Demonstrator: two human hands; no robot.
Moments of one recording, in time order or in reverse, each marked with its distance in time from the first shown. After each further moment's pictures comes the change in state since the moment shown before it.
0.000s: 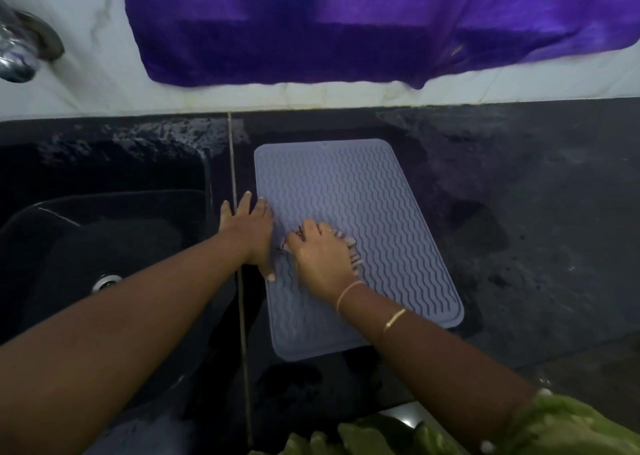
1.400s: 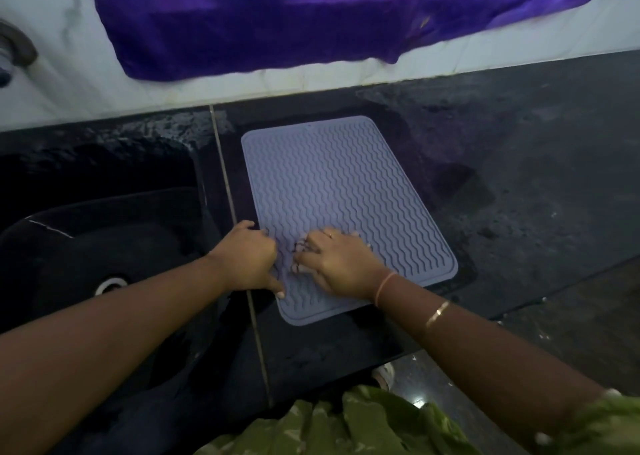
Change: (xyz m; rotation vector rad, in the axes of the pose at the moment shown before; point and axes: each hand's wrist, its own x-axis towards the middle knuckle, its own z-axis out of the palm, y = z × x) left_hand -0.035 -0.002 0.050 0.205 0.298 0.465; right_hand -0.059 0.008 -0.019 0.039 -0.089 -0.256
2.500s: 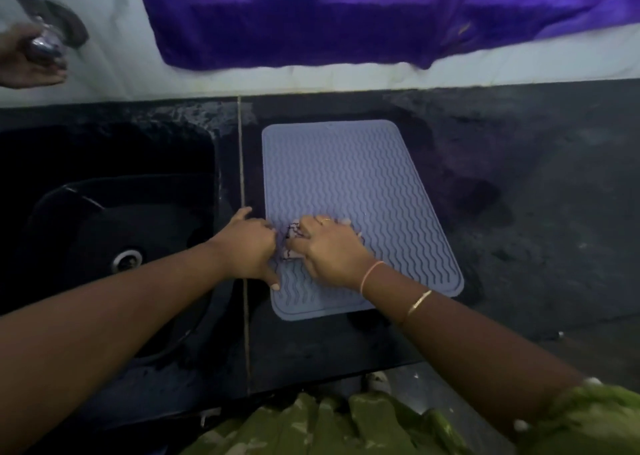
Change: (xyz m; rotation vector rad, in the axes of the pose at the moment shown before) left_hand -0.005 0.010 -0.010 -0.069 -0.128 -0.120; right_hand 0.019 0.004 -0.010 0.032 -0.080 -0.025
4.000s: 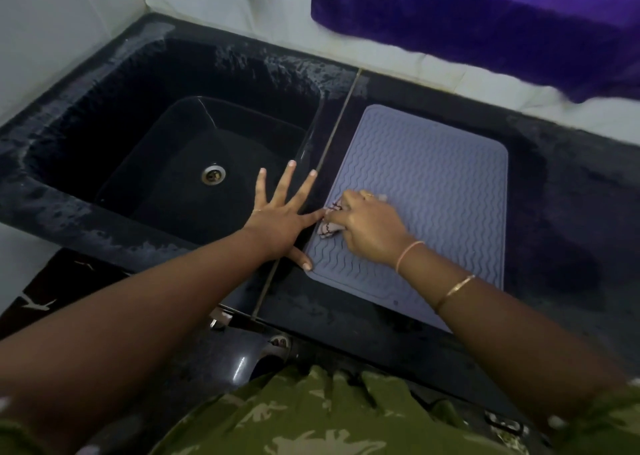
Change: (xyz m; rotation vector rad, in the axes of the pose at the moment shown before) left_hand -0.046 0.052 0.027 -0.100 -0.002 -0.561; right_hand 0.019 0.007 -0.008 0.036 -0.073 -0.292
